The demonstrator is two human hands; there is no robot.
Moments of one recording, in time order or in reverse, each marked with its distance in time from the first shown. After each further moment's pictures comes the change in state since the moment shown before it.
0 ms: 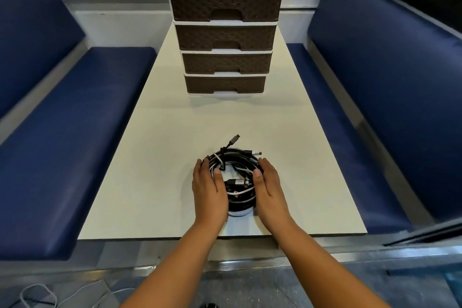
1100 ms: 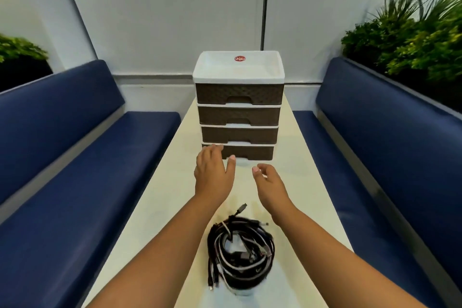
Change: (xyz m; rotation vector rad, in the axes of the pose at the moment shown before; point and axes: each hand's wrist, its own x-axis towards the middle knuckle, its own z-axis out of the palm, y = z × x) left_hand 0.128 0.134 -0.041 0.396 0.109 0.264; right_hand 0.134 -0.090 -0.019 -0.009 -0.010 0.087
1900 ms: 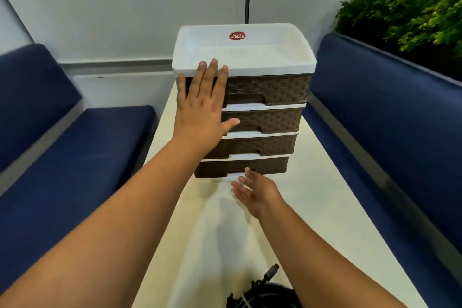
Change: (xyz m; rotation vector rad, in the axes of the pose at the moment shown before) left_hand 0.214 -0.010 -0.003 0.523 0.151 0.566; right_hand 0.156 -0.001 0.087 0.921 0.018 0.661
